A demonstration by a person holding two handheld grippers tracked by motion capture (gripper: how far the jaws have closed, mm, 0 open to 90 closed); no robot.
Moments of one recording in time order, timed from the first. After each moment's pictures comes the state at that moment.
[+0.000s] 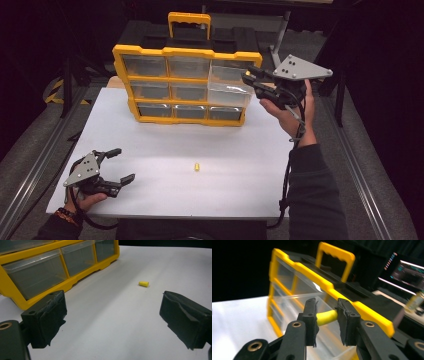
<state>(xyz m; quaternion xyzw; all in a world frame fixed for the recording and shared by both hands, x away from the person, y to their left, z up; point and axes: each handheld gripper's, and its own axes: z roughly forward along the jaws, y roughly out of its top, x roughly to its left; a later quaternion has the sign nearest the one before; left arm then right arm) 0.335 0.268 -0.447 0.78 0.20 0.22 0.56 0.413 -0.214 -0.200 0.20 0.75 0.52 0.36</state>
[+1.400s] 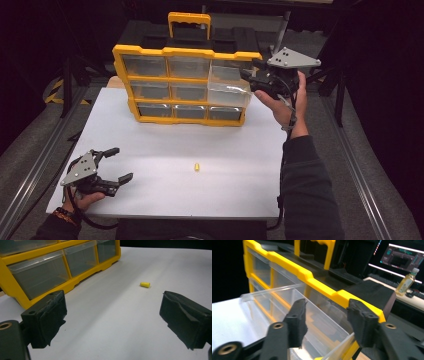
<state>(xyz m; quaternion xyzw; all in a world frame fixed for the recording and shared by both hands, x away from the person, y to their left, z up) 0.336 0.273 -0.446 0.77 0.21 0.22 0.56 0.442 -0.213 -0.210 0.26 0.74 0.51 0.36</state>
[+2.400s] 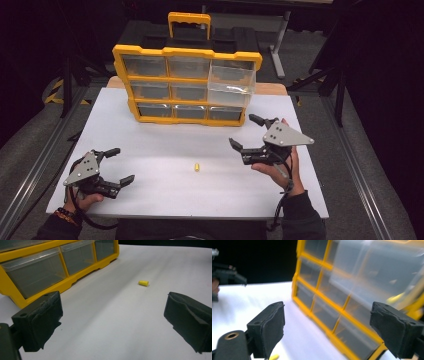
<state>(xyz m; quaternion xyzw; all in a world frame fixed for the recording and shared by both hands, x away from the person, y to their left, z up) 0.336 0.267 -0.447 0.78 0.21 0.21 0.55 0.349 -0.209 -0.323 0.20 0.76 0.54 0.31</state>
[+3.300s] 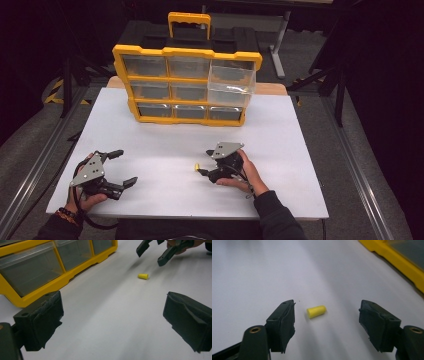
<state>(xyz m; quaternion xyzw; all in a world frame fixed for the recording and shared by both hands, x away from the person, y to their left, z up) 0.335 0.260 -0.450 0.79 0.19 0.22 0.53 0.394 -0.137 -0.444 0.16 0.88 0.42 0.14</state>
